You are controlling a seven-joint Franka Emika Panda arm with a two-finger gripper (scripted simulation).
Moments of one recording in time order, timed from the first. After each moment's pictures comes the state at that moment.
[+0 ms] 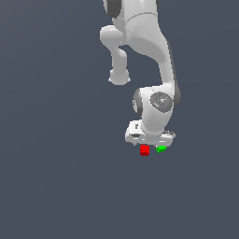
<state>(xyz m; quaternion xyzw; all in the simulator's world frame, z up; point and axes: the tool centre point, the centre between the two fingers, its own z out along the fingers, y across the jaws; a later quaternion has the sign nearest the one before) 0.035 0.125 0.074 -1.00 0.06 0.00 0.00</state>
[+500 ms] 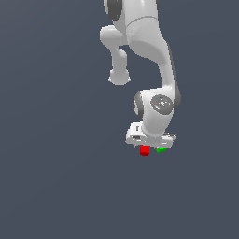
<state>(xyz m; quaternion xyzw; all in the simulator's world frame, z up) 0.039 0.128 0.065 -1.00 0.07 0.00 0.00</state>
